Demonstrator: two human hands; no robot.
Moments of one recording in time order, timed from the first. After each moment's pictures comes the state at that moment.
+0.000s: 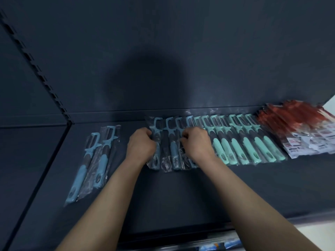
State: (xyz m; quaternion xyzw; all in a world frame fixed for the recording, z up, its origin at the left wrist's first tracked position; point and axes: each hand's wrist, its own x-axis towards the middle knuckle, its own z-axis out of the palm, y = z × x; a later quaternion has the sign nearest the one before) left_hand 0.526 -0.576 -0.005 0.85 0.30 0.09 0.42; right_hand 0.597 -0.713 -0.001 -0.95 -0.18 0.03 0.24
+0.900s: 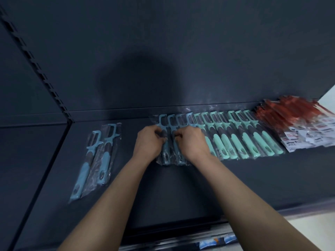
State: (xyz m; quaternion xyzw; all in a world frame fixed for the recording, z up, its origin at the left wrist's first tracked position) left_hand 0.531 -0.582 -0.013 0.87 0.23 0.11 0.43; right_hand 0.579 -0.703 0.002 -0.95 -0.22 0.04 0.24
